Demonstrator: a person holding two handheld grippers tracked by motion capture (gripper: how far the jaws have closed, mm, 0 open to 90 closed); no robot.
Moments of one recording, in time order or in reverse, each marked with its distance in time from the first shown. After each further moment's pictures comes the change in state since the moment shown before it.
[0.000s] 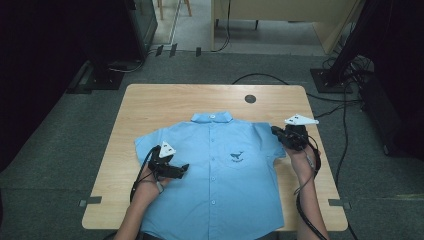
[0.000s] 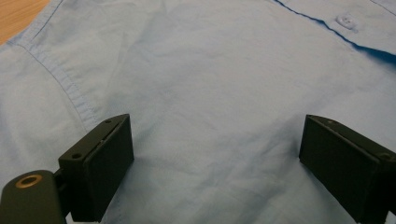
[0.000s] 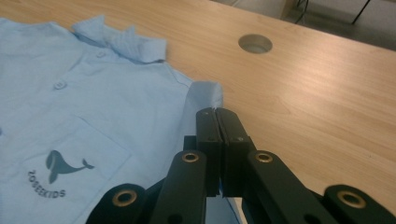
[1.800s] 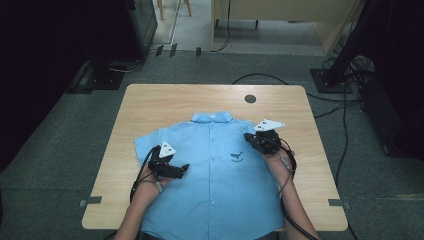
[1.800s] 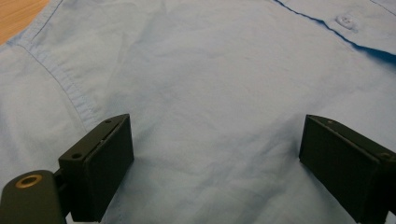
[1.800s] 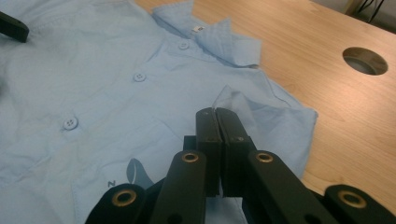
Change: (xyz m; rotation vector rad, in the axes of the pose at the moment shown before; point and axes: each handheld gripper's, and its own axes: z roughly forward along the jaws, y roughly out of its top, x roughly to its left) left arm 0.000 0.000 0.000 0.001 0.000 0.001; right arm 0.066 0.007 0.041 0.054 0.144 -0.138
